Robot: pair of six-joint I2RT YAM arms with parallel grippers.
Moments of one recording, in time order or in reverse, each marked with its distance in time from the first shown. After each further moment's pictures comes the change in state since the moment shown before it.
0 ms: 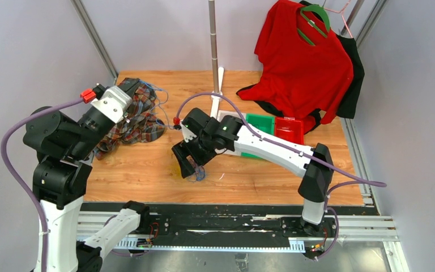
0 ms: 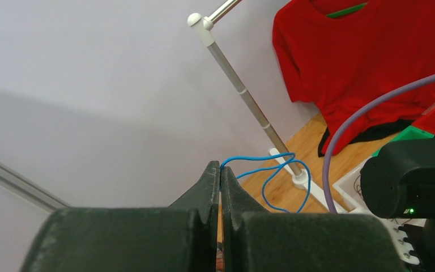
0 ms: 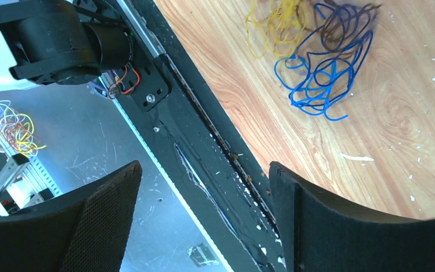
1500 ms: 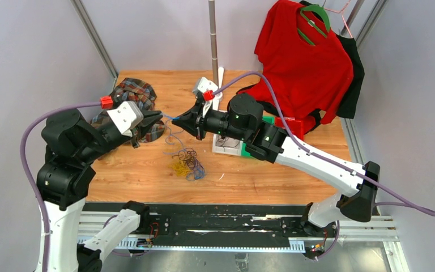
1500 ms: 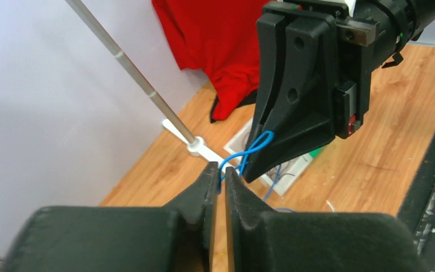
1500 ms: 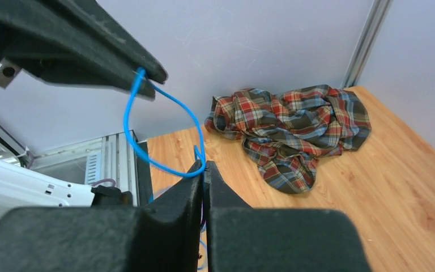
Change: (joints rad) left arm 0.000 -0.029 -0.053 -0.234 0.270 -0.113; right arm -0.012 -0.385 -0.293 0.941 0.081 -0.294
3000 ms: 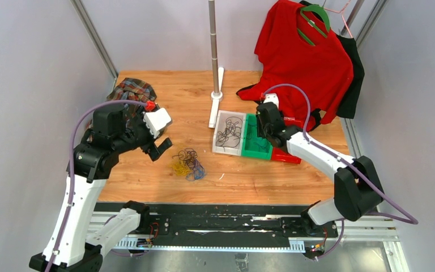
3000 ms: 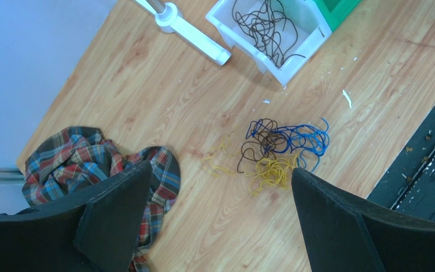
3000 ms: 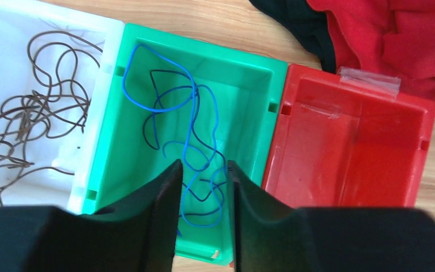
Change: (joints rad) left arm 0.000 0.043 -0.254 -0.176 -0.181 0.191; right arm -0.531 -0.005 -0.512 -0.278 0.621 0.188
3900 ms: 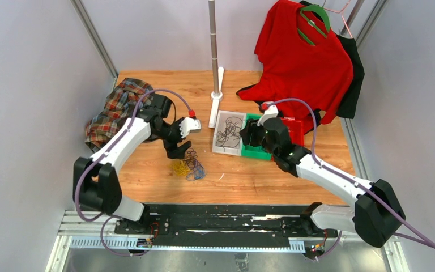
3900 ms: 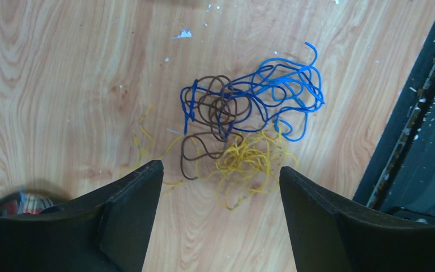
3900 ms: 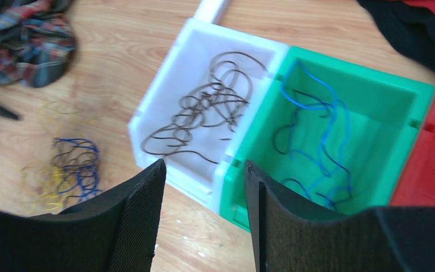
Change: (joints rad) left arm 0.000 0.546 -0.166 0.017 0.113 0.309; right arm 0.109 -0.248 -0.245 0.314 -0.214 0.108
